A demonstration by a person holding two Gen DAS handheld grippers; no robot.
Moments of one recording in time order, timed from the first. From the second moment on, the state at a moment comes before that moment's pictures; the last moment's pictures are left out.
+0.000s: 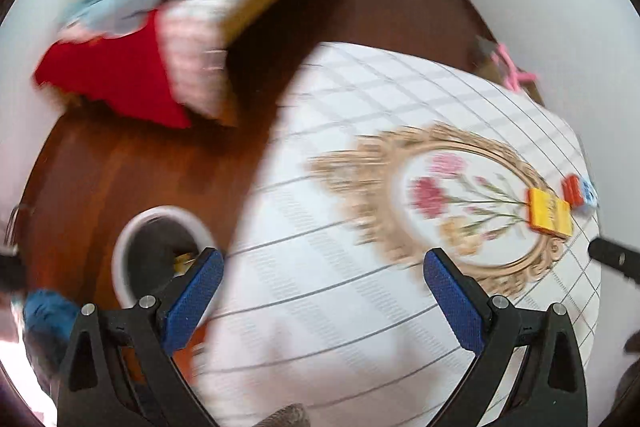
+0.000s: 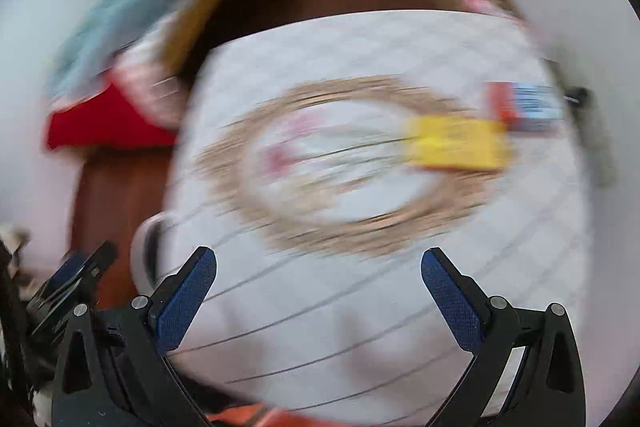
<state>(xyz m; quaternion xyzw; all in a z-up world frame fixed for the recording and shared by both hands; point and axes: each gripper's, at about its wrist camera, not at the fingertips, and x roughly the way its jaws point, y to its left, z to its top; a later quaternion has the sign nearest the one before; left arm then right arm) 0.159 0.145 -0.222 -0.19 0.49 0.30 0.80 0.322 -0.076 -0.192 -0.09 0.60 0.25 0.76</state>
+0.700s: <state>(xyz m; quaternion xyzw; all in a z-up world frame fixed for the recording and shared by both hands) 0.343 0.079 -0.282 -0.05 0.57 0.14 0.81 0.532 -0.135 -0.296 -0.09 0.66 0.17 0.73</state>
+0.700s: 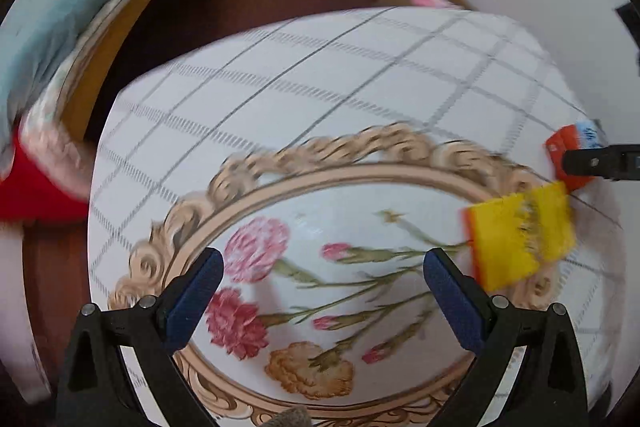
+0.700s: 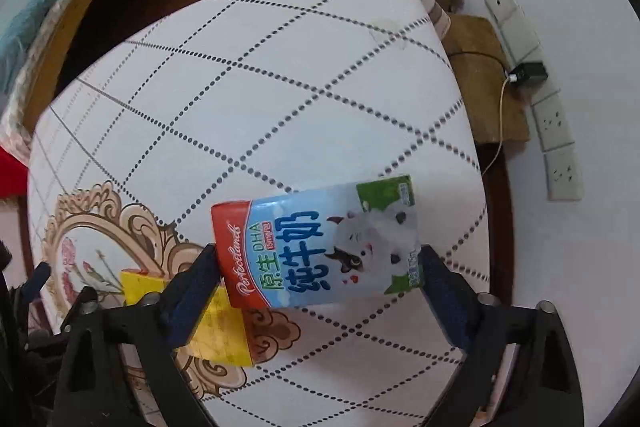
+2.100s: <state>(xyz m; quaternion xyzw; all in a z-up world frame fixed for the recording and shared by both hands) 0.356 -0.003 -0.303 -0.03 0.61 0.05 0.79 0.466 -0.144 -0.297 -0.11 0.67 0.18 0.71</state>
